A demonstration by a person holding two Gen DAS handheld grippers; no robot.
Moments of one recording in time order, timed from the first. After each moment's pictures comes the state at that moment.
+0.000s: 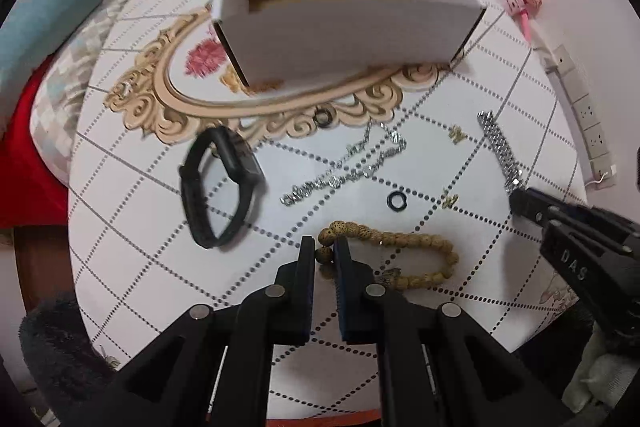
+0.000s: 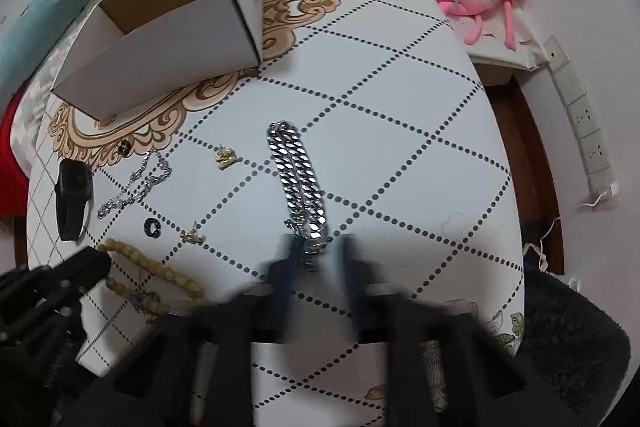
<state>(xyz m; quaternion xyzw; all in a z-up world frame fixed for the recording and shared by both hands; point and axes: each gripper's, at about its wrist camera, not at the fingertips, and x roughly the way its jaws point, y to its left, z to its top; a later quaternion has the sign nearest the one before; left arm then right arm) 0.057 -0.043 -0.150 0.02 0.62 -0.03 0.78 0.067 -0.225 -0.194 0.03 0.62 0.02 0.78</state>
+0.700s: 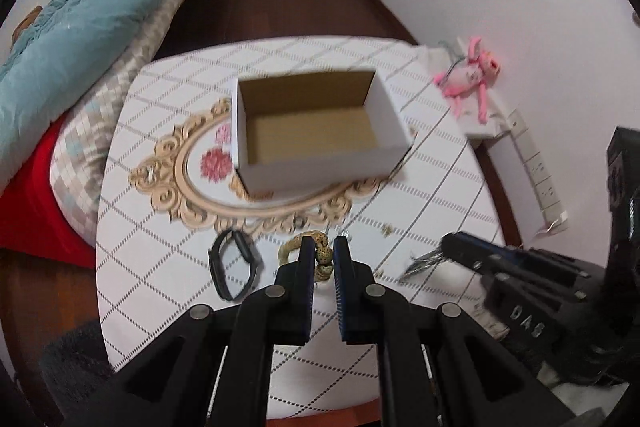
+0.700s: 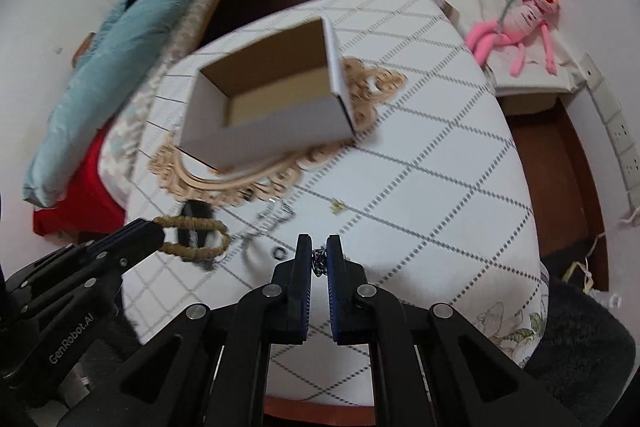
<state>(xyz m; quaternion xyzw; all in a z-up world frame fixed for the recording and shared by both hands) 0.074 -0.046 -0.046 -0.03 0.53 -0.07 0.84 0.065 -0.218 -0.100 0.12 0.56 0.13 0.81</state>
